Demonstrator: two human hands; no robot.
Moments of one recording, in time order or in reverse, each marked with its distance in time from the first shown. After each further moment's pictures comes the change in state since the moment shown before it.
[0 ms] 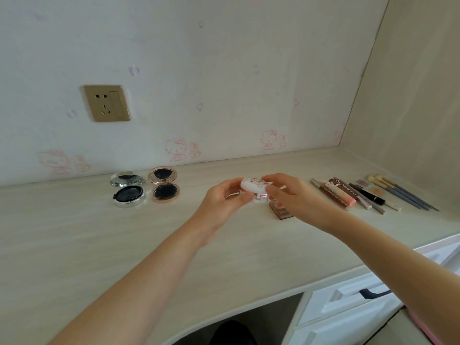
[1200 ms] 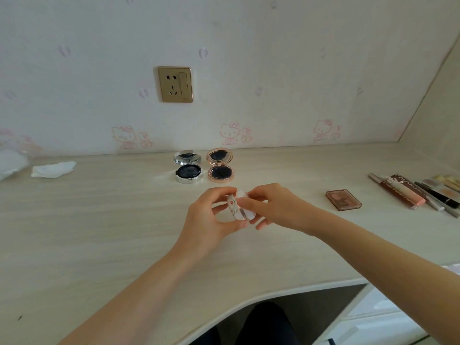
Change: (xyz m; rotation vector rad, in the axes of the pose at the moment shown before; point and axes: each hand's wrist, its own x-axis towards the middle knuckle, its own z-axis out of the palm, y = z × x) left_hand -0.112 -0.015 -0.099 0.355 0.347 0.168; right_hand 0.004 -0.090 0.121 0.107 -0.374 0.004
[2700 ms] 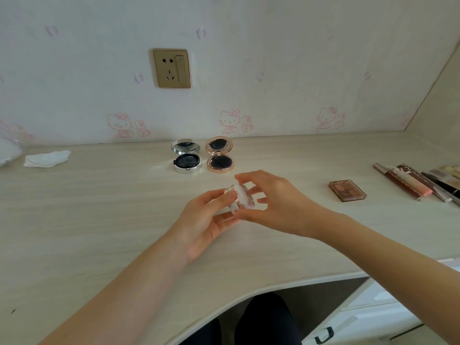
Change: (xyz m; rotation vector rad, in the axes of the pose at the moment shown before) left_hand 0.002 0.010 -0.004 -0.820 -0.076 -0.637; right_hand -0.009 0.009 0.006 -0.294 0.122 -0.312
